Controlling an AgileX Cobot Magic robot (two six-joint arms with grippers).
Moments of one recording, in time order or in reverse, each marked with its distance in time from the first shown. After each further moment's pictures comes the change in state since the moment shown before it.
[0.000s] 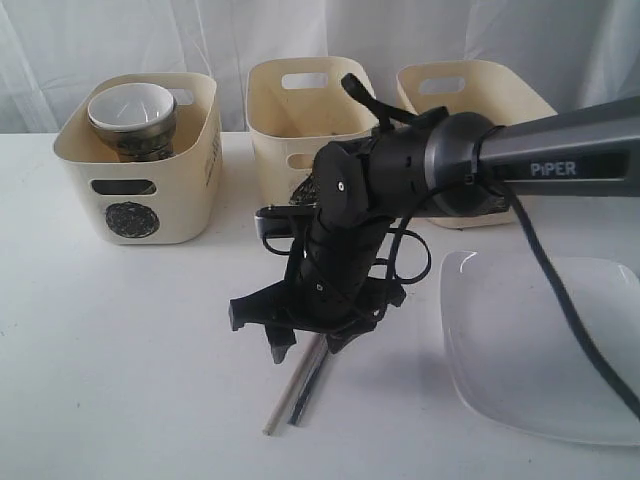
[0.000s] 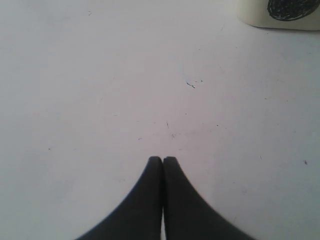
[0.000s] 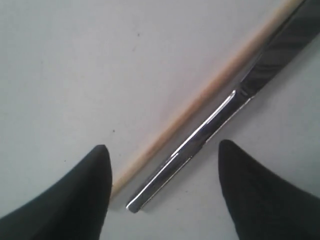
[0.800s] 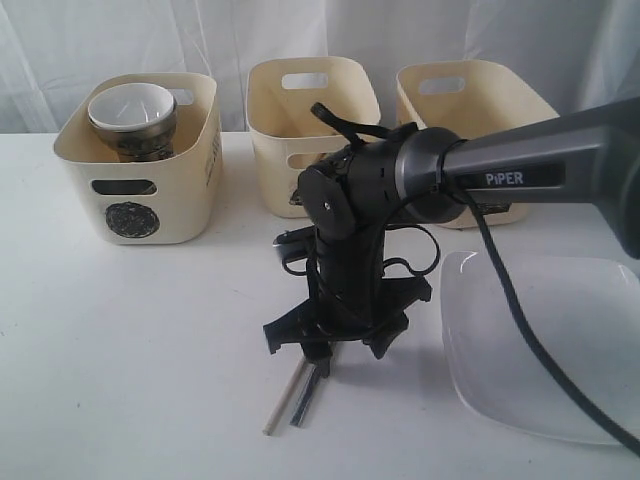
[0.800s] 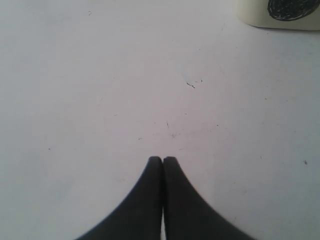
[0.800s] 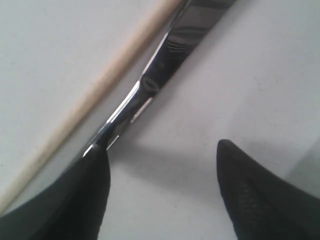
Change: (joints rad) left arm 0.000 0.000 0.000 0.000 0.000 0.000; right arm 0.000 0.088 -0.055 -0.246 0.179 0.095
